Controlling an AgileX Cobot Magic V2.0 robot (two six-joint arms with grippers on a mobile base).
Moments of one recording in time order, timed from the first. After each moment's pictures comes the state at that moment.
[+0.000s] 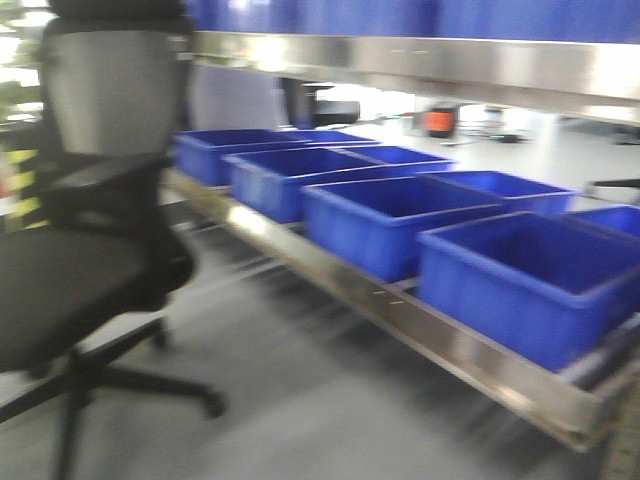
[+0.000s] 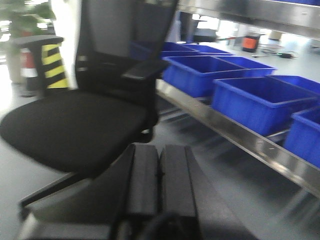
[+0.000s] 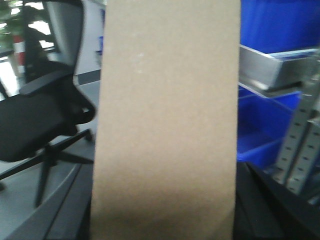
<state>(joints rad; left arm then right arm) -0.01 -0.01 0.03 -0.08 0.12 0.05 0.26 0.21 -0.84 -0.12 0.90 0.21</state>
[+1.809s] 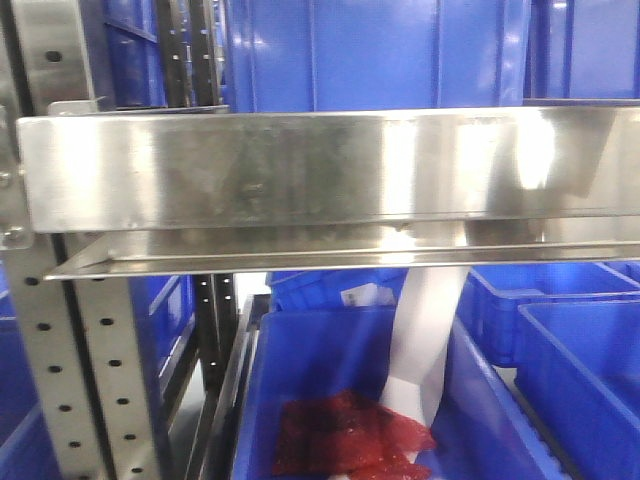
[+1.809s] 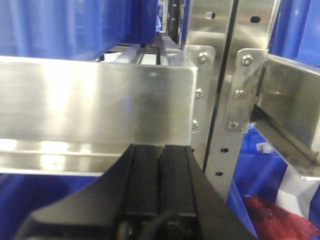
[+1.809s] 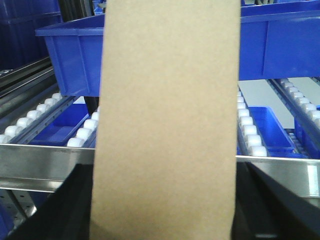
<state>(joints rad) -0.01 -0.01 0.03 -0.08 0.12 0.05 0.26 0.21 -0.84 -0.12 0.90 0.21</state>
